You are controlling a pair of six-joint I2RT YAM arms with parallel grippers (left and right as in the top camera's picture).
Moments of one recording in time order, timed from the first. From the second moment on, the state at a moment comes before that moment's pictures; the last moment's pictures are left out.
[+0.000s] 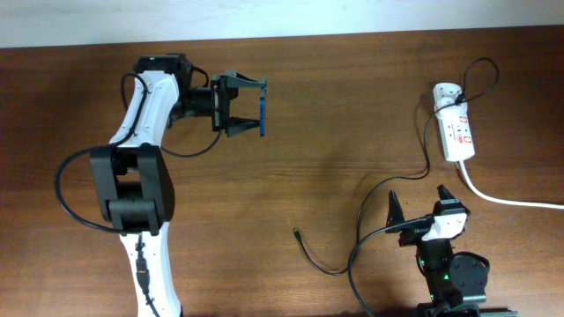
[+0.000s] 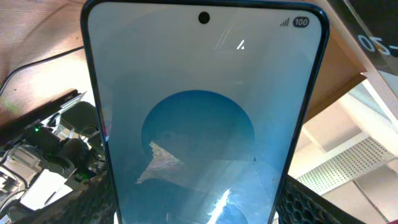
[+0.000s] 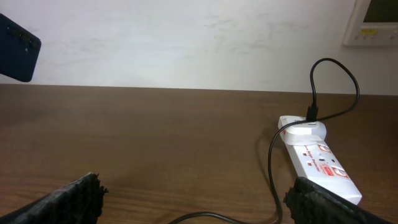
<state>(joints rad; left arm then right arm) -0.06 2.35 2.03 -1.45 1.52 -0.54 0.01 0.01 0.01 -0.07 -0.07 0.01</state>
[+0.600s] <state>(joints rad) -0.06 2.35 2.03 -1.45 1.52 -0.54 0.01 0.01 0.01 -0.07 -0.07 0.01</state>
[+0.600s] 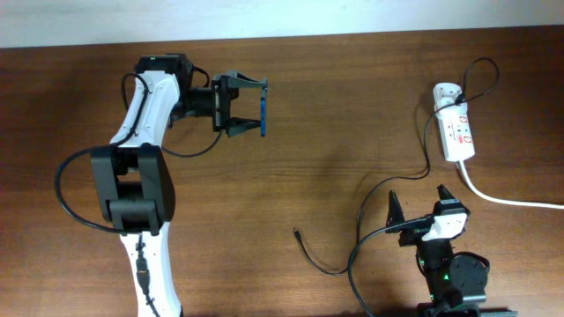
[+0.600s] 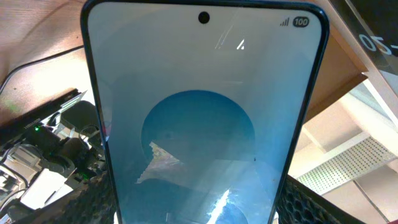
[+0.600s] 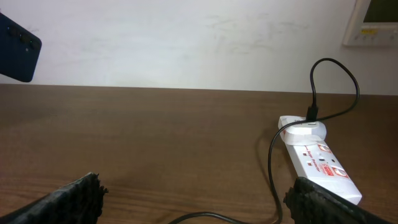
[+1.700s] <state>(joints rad) -0.06 2.35 2.04 -1.46 1.52 -0.54 0.02 0.91 1.75 -1.31 -0.64 -0.08</state>
